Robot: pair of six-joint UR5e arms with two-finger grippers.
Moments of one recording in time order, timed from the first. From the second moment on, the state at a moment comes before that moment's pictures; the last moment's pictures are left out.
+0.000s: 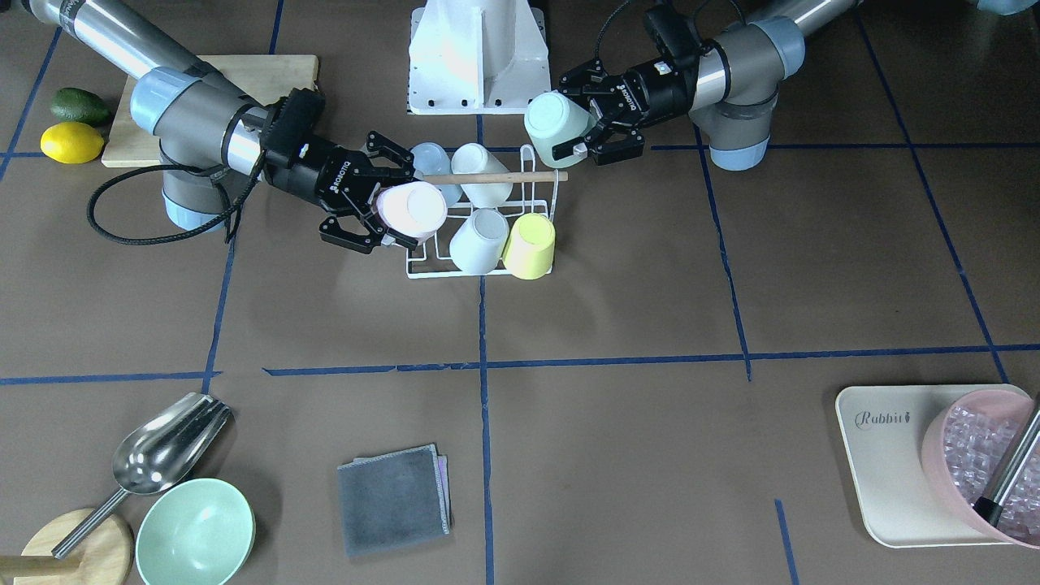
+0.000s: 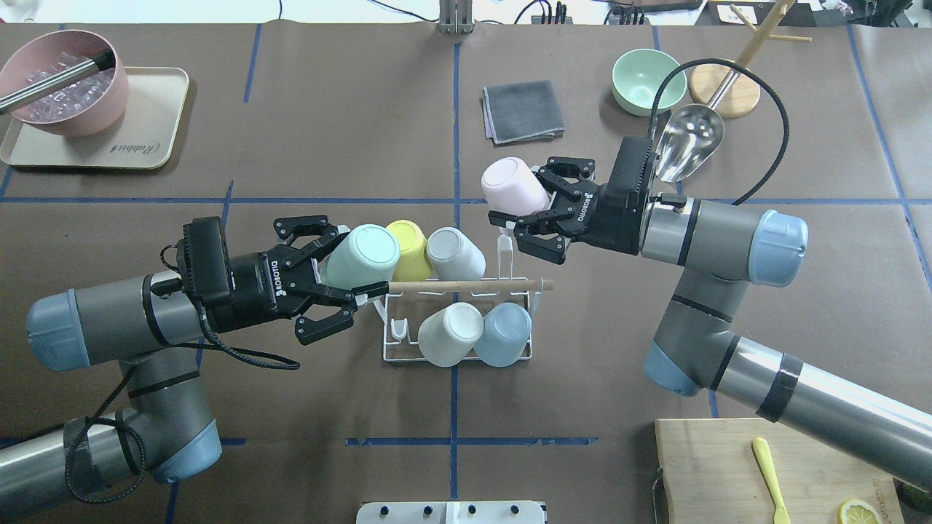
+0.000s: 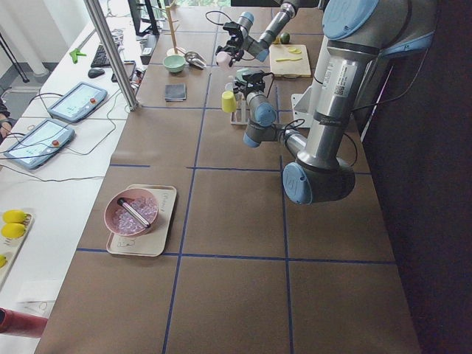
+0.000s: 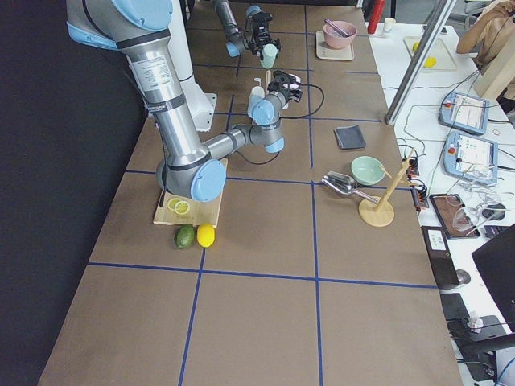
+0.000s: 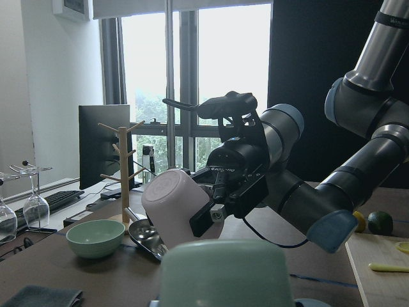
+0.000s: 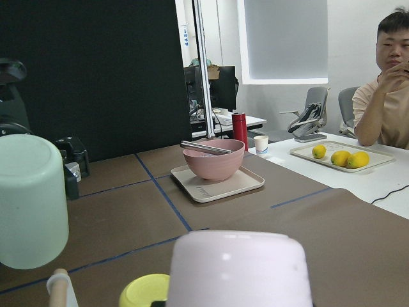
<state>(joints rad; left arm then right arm) -0.45 -1.91 -1.60 -3.41 -1.61 -0.31 0.58 -1.12 1.43 0.15 1.71 0.47</state>
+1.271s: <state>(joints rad) -0.32 -1.93 -1.53 -3.54 -1.47 -0.31 0.52 -1.11 1.40 0.16 1.60 0.42</state>
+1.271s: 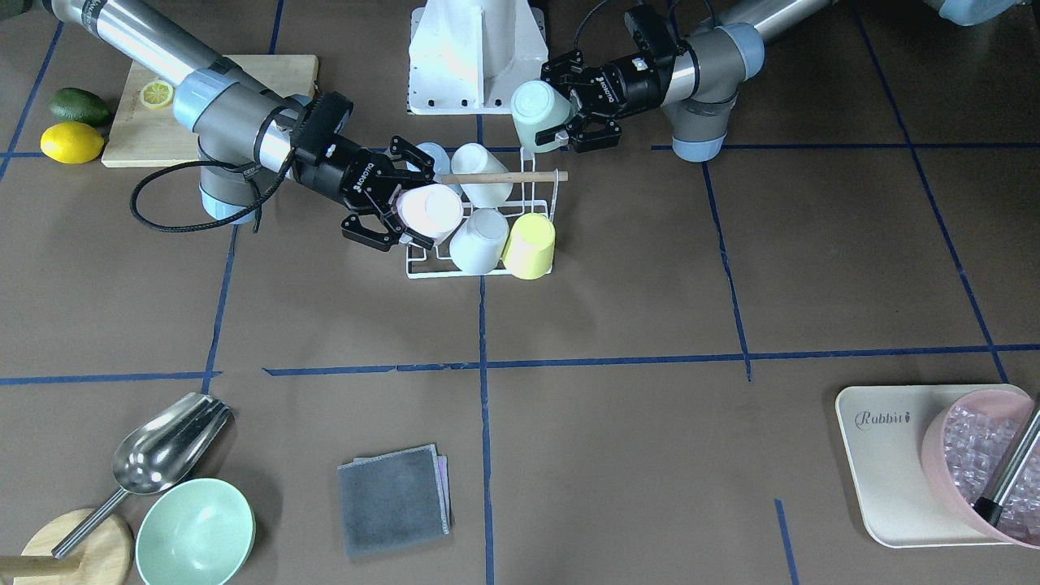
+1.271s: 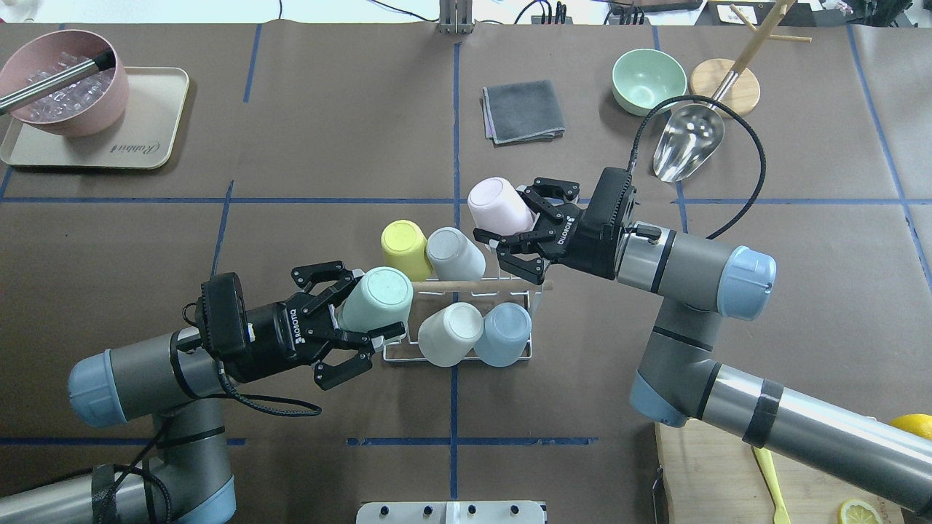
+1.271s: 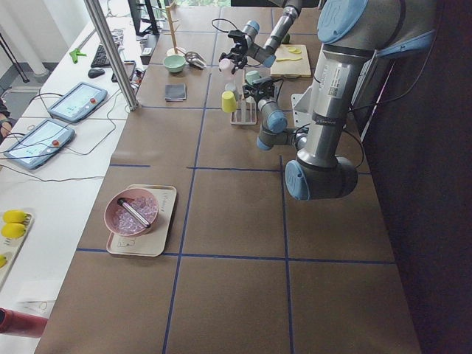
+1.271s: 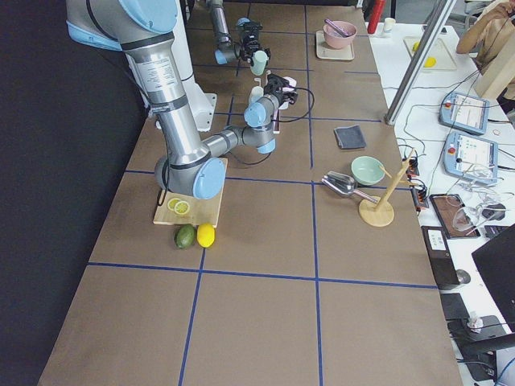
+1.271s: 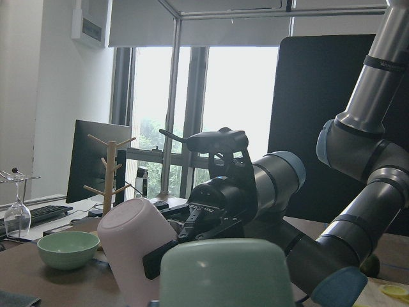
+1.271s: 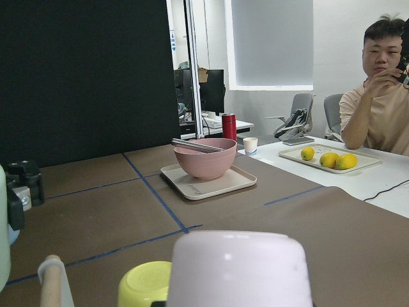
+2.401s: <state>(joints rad) -0.29 -1.97 -1.44 -3.54 -1.40 -0.31 0.49 -1.11 1.38 0.17 1.60 0.44</state>
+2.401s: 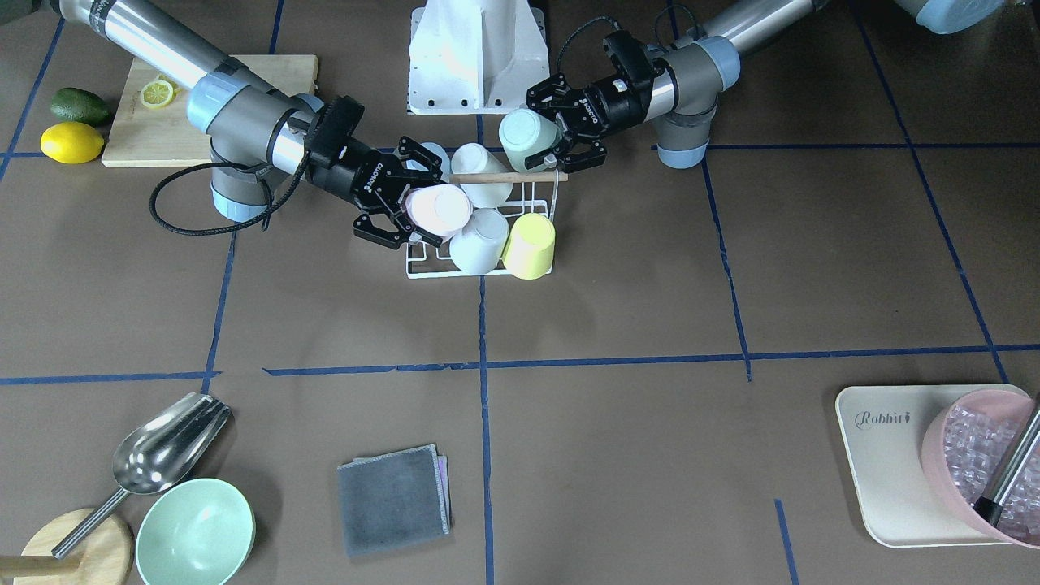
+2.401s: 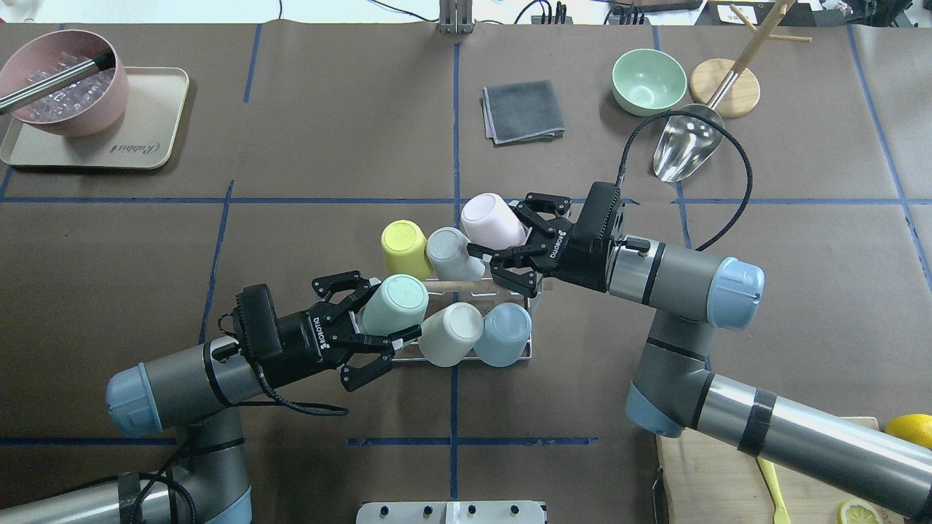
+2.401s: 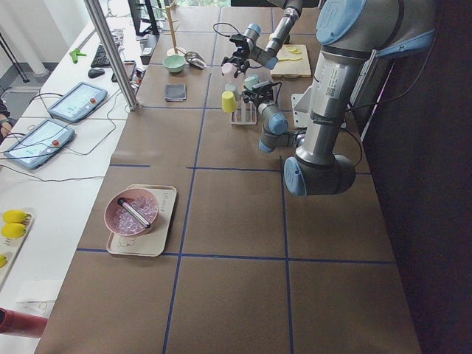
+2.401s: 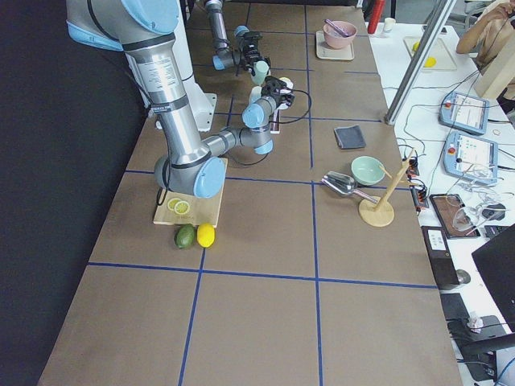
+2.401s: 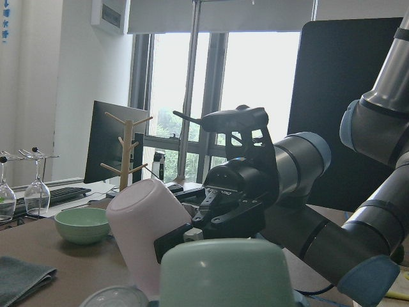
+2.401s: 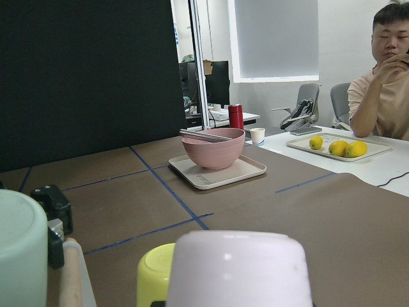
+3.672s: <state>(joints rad) -0.31 -1.96 -1.52 -3.52 -1.39 -0.30 0.53 -1.16 1.54 -0.03 1.64 0.57</state>
